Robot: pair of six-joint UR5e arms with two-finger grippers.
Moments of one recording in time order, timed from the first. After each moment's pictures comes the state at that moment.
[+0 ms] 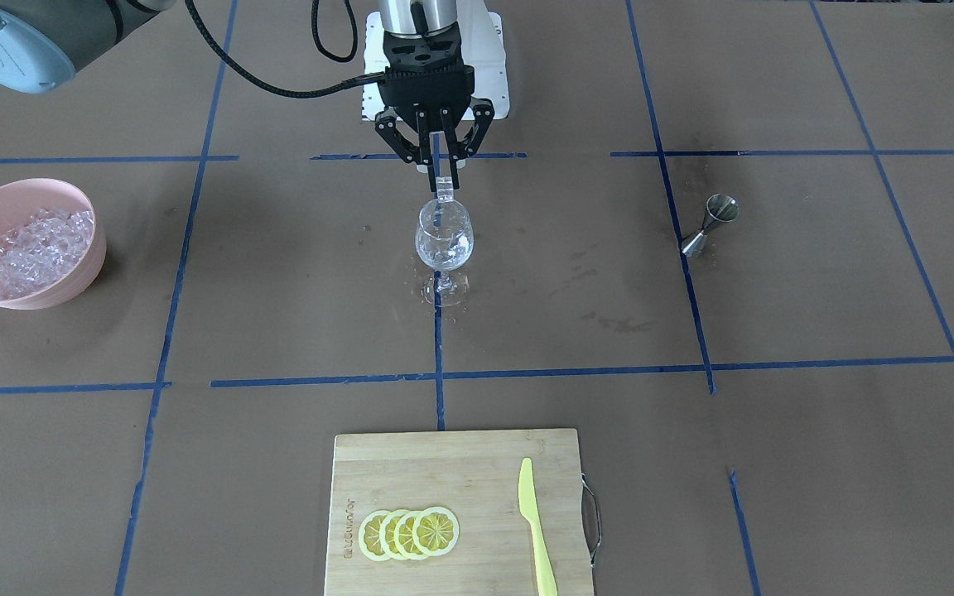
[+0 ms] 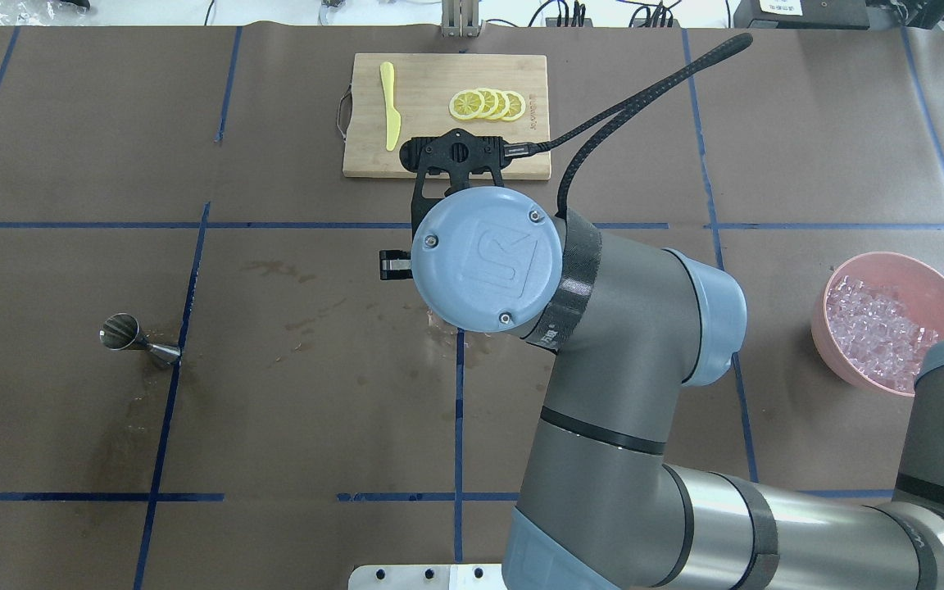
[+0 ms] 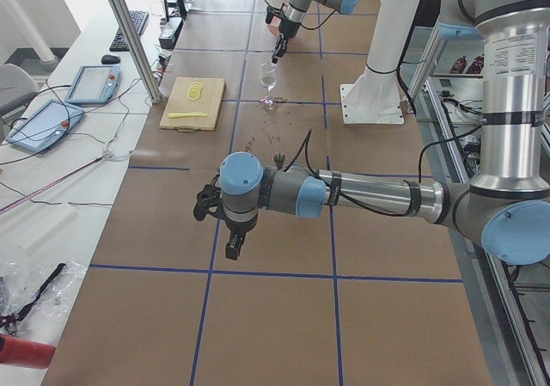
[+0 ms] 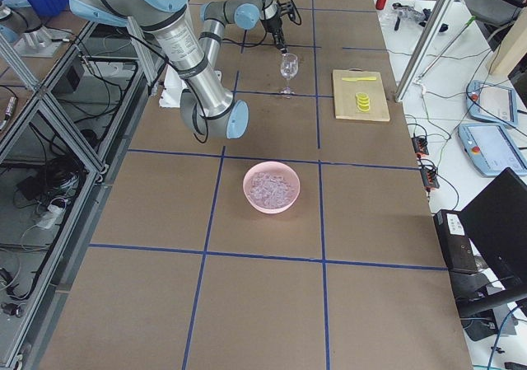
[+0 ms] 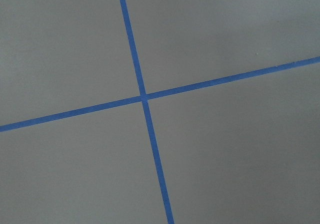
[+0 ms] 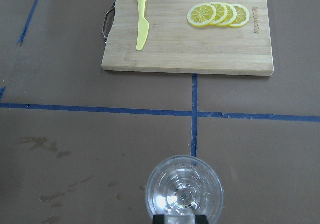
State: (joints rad) left arm -1.56 -1.49 -1.76 -1.64 -2.39 0.09; right arm 0.41 -0.73 1.90 -1.80 1.48 1.24
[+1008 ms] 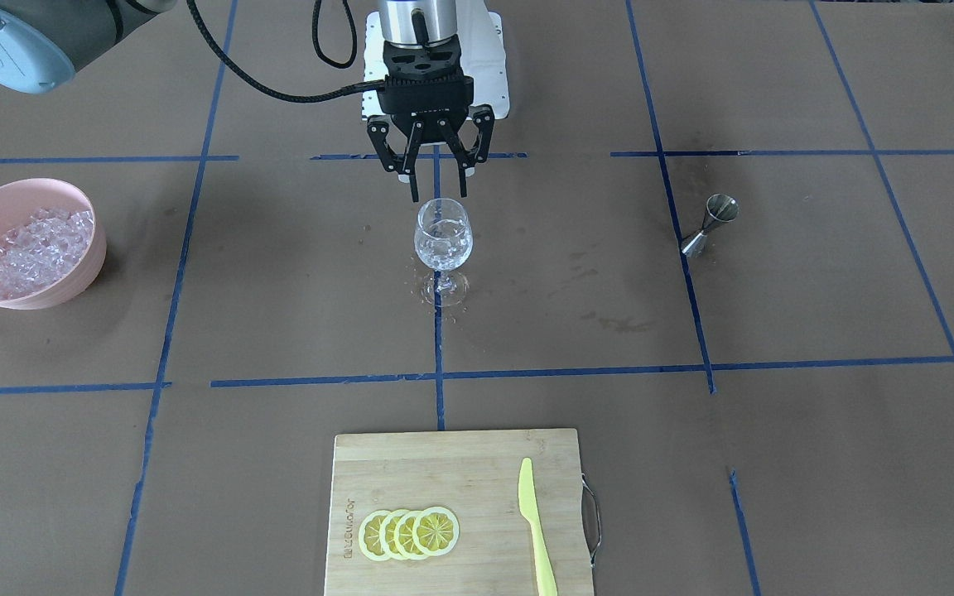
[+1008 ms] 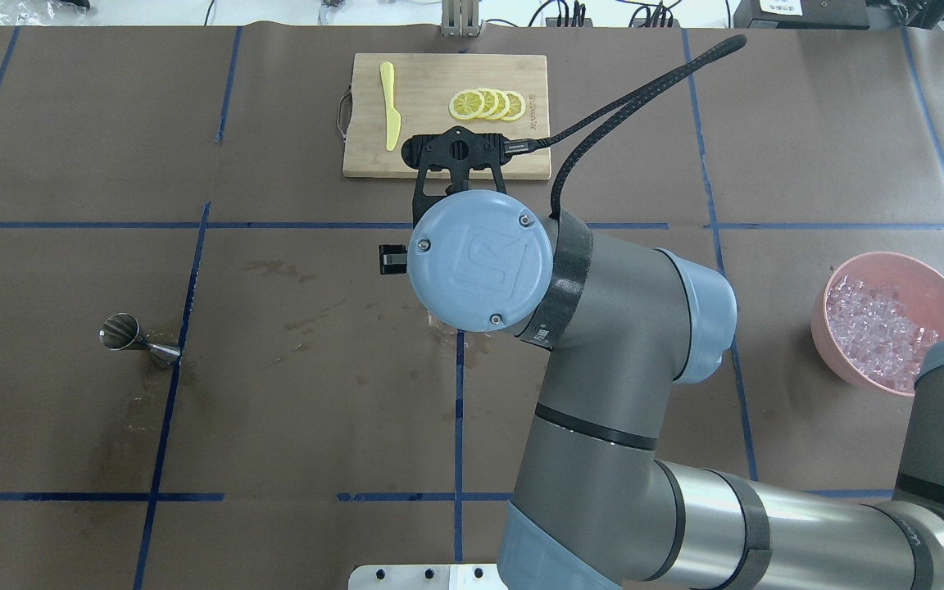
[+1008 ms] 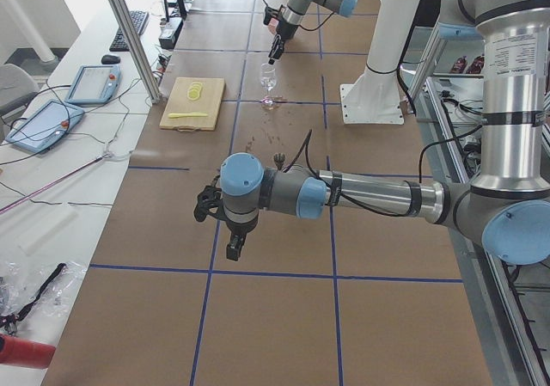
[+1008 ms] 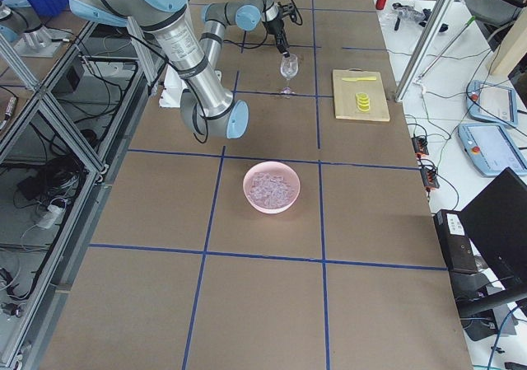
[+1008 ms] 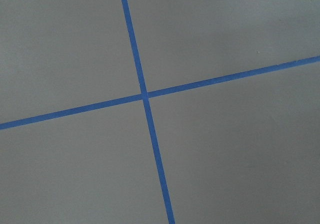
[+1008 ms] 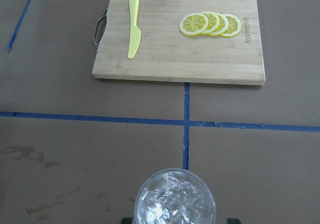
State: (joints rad) left arm -1.56 -1.49 -1.76 -1.64 -2.39 0.09; right arm 0.41 -0.73 1.89 -1.80 1.45 1.24
